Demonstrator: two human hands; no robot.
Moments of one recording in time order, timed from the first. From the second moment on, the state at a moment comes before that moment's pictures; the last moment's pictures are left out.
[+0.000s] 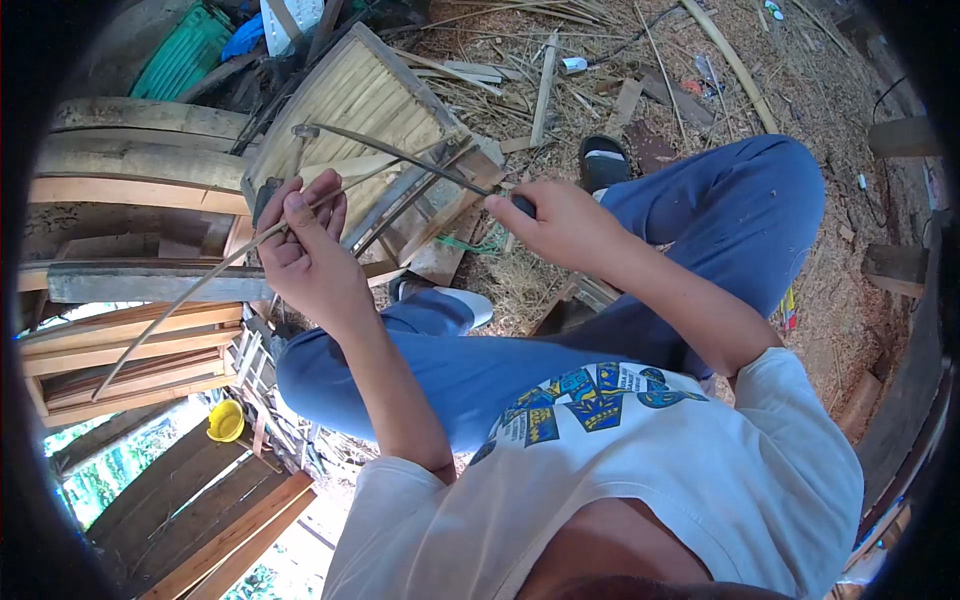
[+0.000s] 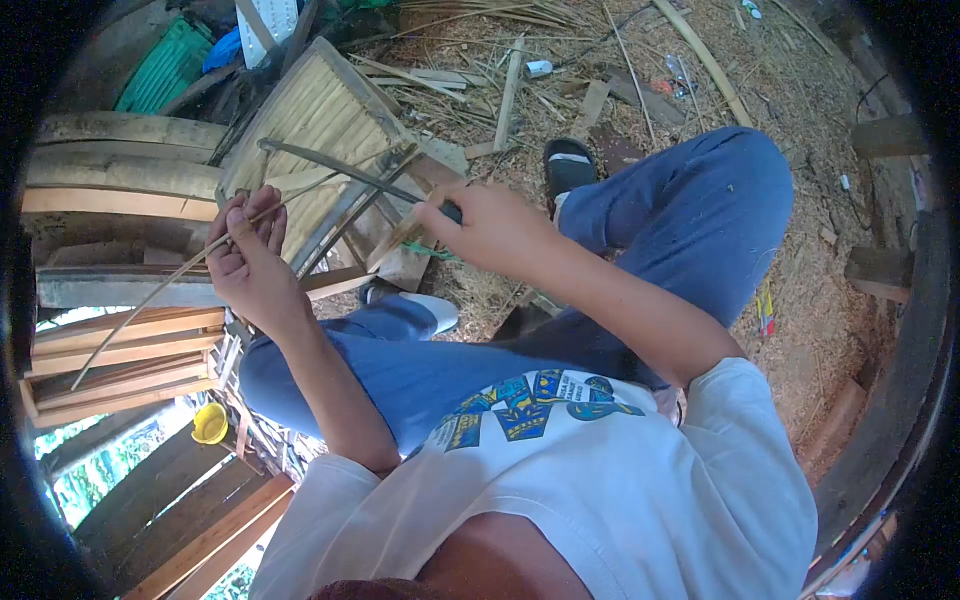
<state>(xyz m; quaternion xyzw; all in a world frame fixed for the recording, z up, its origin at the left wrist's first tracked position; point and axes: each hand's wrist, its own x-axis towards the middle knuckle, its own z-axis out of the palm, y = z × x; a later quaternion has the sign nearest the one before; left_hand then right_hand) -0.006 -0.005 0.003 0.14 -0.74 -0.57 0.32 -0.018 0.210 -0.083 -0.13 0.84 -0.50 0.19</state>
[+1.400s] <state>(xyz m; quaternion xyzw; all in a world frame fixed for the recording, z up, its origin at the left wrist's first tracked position) -0.008 -0.011 -0.004 0.15 -0.73 -0.57 0.35 -0.023 0.212 -0.090 -0.12 0.87 -0.44 0.19</state>
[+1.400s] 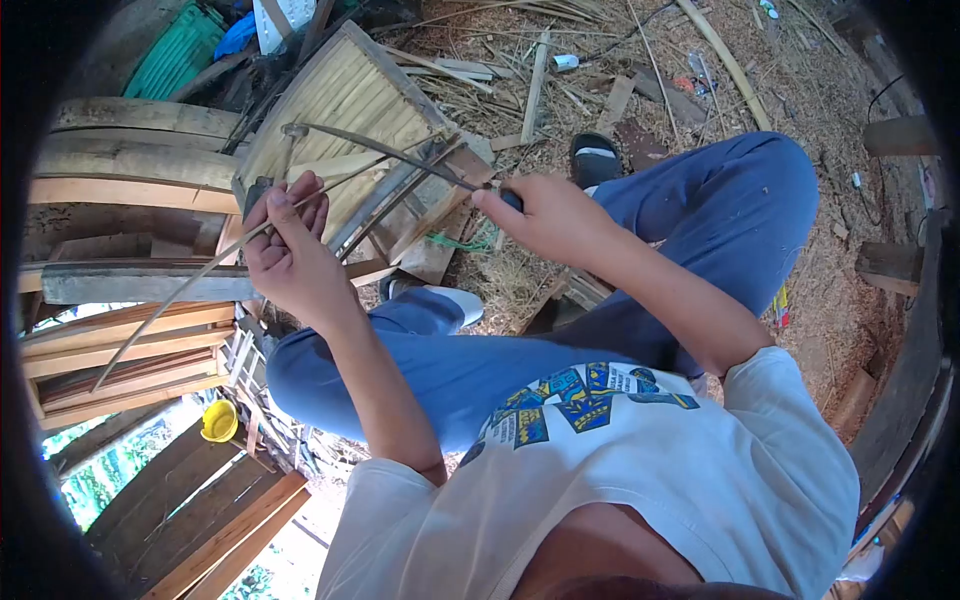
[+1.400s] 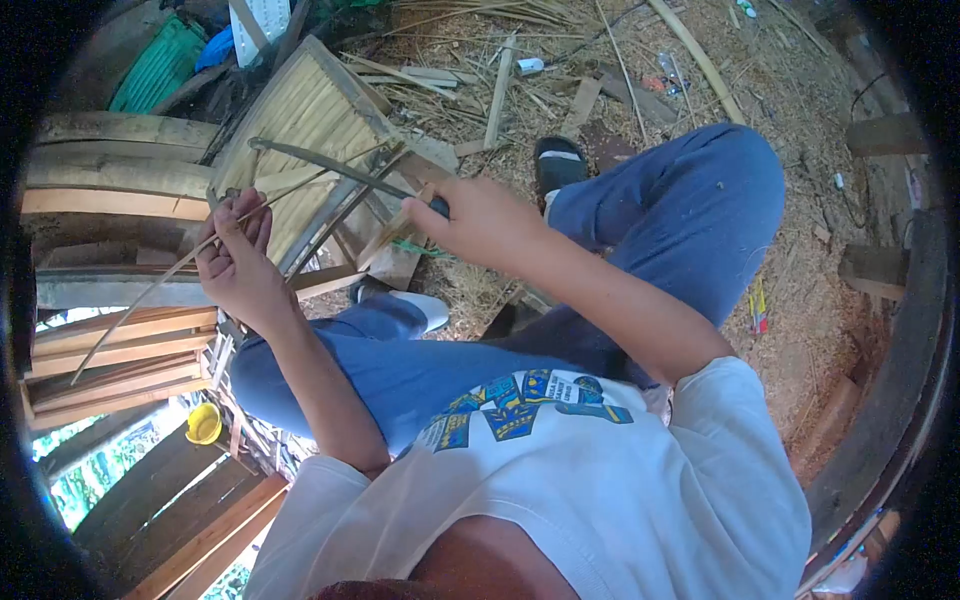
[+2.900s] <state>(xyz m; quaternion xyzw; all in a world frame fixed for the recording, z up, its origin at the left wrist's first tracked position) -0.003 -0.028 -0.001 0.14 -0.70 -0.63 0.29 -0.039 0.213 -0.103 -0.08 0.90 -0.38 0.22</state>
